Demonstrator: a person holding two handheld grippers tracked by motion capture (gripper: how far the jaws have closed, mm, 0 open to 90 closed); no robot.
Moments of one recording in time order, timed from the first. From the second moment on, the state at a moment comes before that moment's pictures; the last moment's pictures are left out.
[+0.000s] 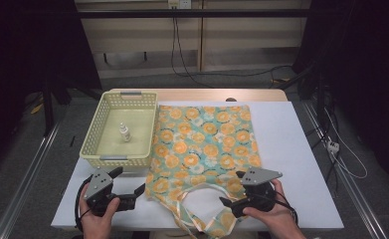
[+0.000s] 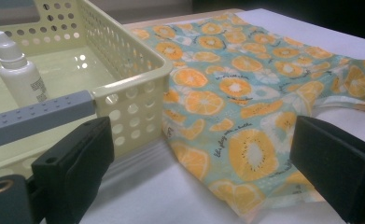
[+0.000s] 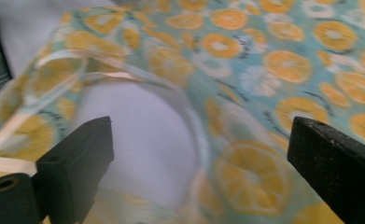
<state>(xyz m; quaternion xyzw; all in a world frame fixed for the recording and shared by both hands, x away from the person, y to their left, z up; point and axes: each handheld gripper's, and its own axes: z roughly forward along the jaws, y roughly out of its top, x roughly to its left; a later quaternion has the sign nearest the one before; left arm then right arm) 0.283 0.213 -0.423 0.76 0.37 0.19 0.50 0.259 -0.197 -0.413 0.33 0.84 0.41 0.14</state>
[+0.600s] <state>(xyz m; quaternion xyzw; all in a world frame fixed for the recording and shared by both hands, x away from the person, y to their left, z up) 0.285 0.211 -0.425 0.76 0.37 0.19 0.50 0.226 -0.152 -0.405 0.24 0.88 0.40 0.07</state>
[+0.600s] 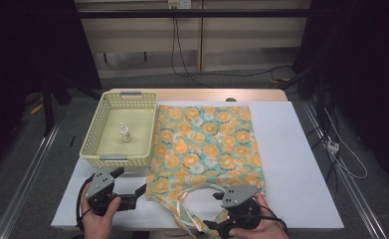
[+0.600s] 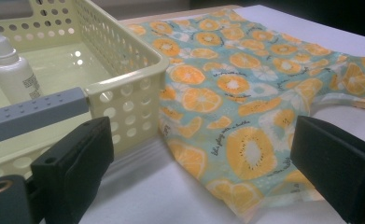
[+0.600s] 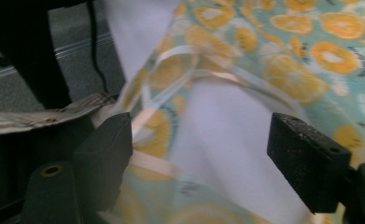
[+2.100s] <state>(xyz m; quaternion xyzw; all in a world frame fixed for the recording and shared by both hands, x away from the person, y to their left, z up) 0.287 0.212 -0.427 0.76 0.38 0.18 0.49 0.325 -0.170 -0.402 0.28 0.86 0.42 0.10</state>
